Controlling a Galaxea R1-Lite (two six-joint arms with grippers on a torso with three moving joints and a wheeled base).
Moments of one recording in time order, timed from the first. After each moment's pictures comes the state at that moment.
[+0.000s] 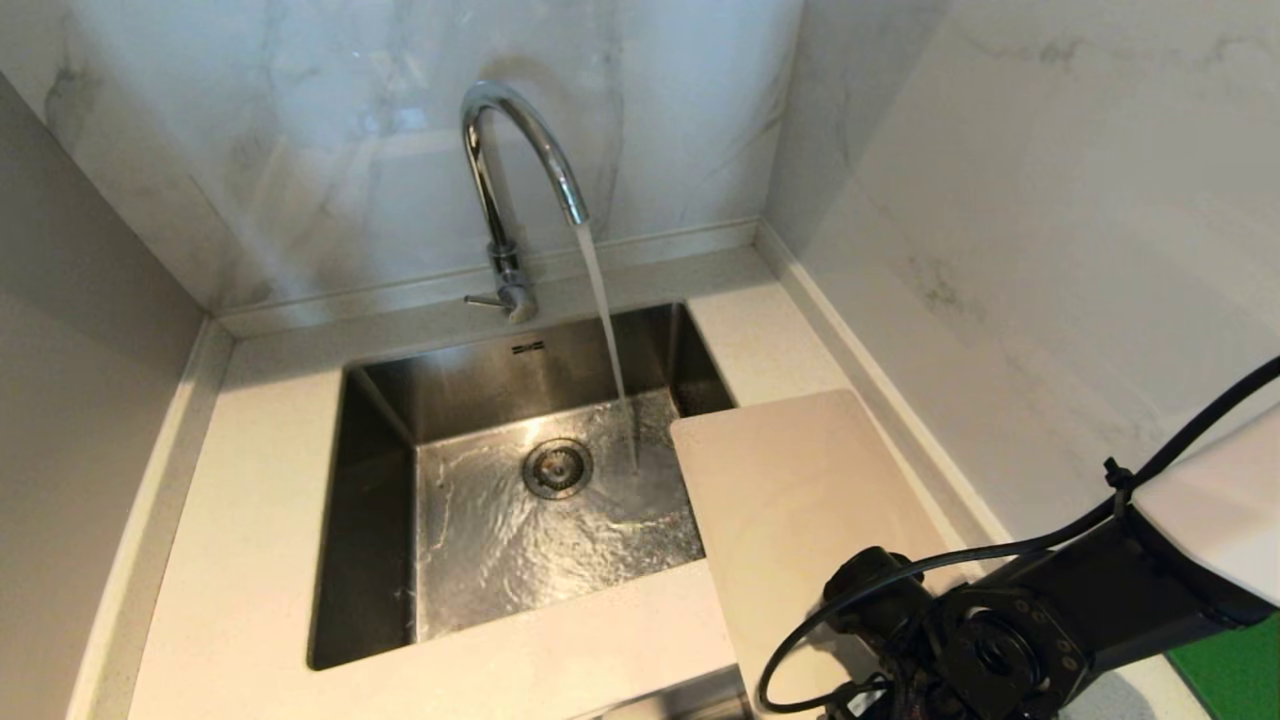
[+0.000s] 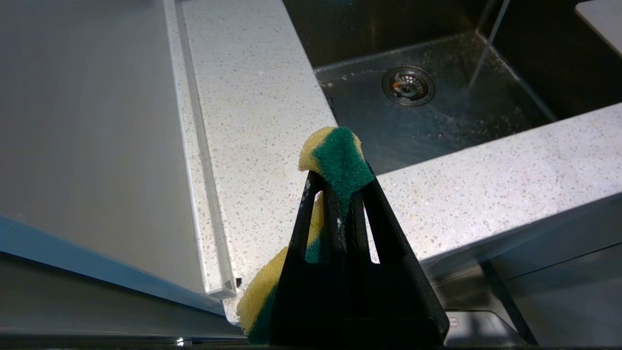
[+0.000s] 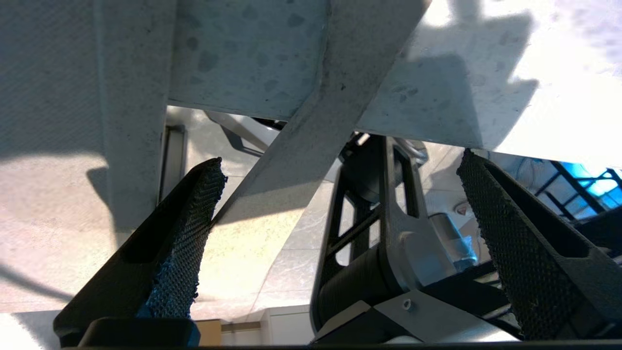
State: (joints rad) left arm 0.00 0.00 0.00 -0.01 0.00 0.00; right arm 0.46 1.88 -0.71 0.26 -0.04 1.42
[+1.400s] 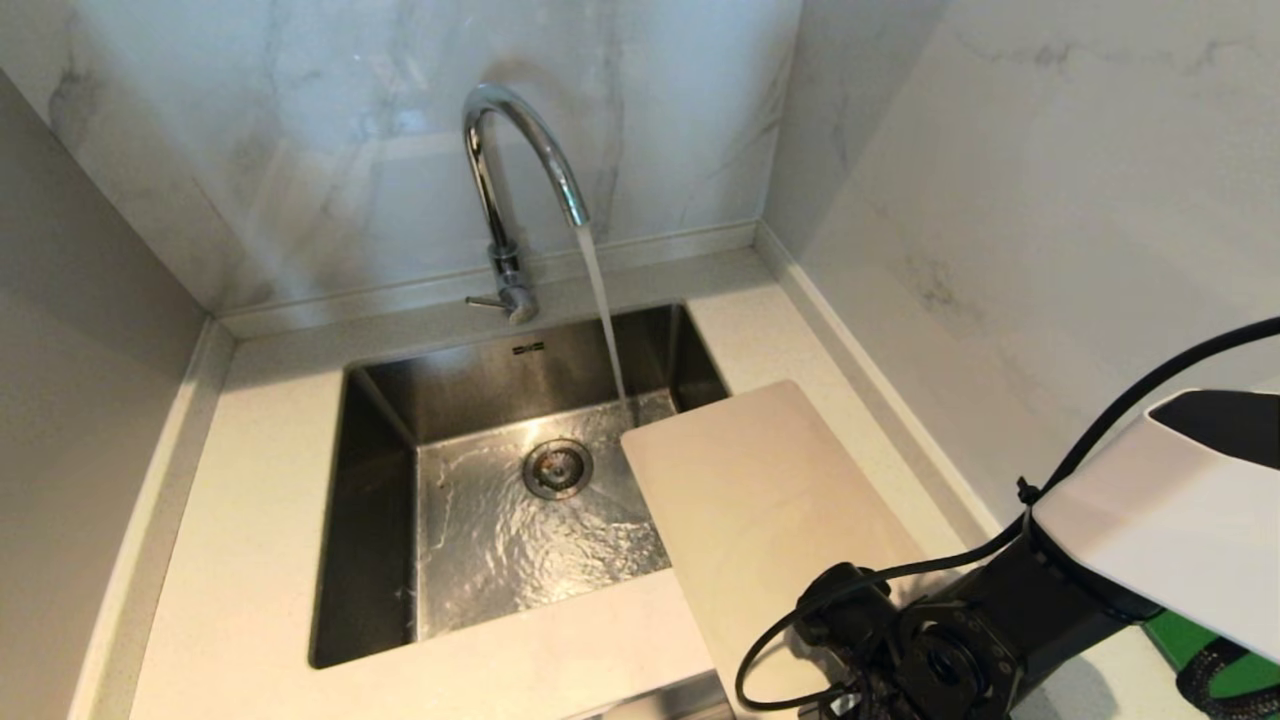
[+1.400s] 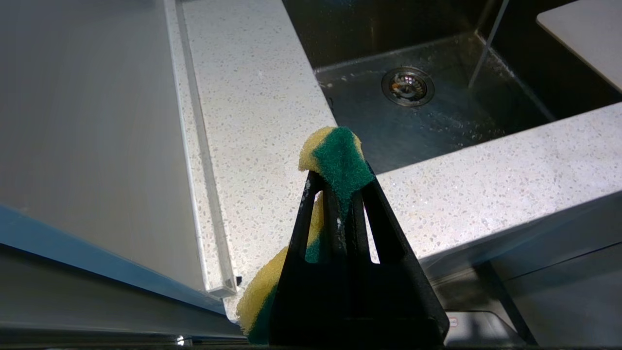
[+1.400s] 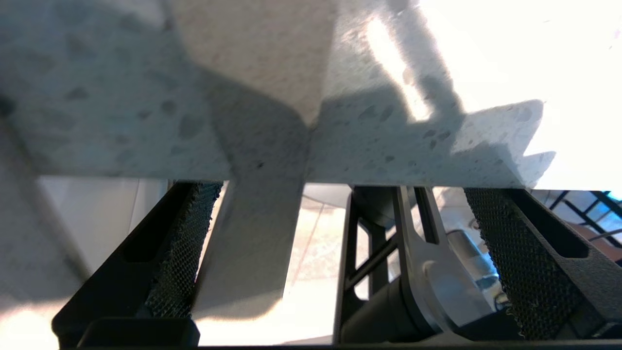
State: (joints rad) left arm 0.00 0.00 0.00 -0.01 0.00 0.00; right arm 0.49 2.00 -0.71 0.19 -0.12 1.51
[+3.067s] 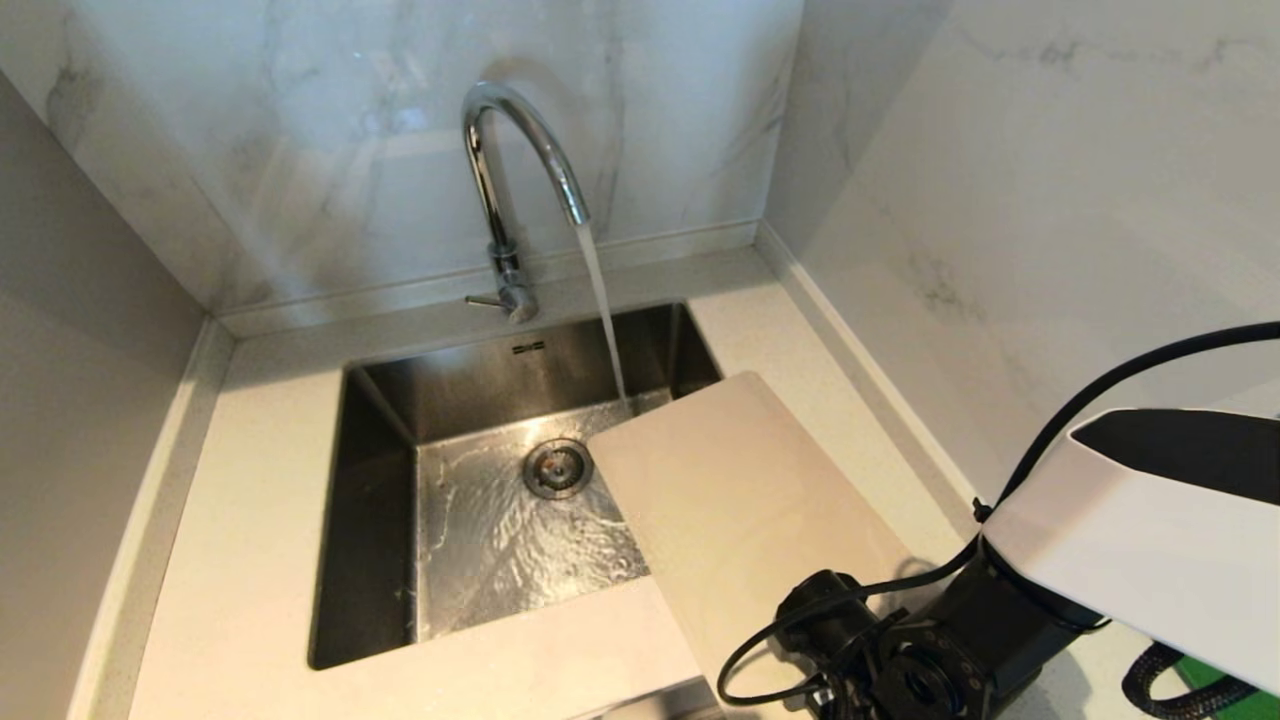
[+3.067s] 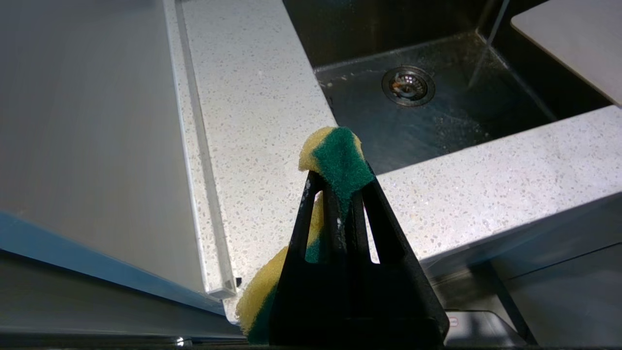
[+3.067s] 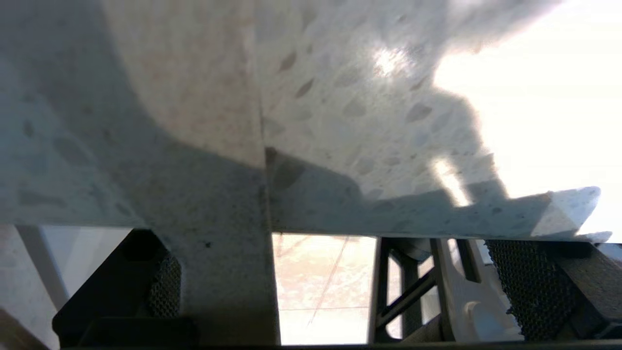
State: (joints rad) left arm 0.00 0.00 0.00 -0.01 0.00 0.00; right arm 0.51 2.05 -0.69 0.04 -0.21 1.55
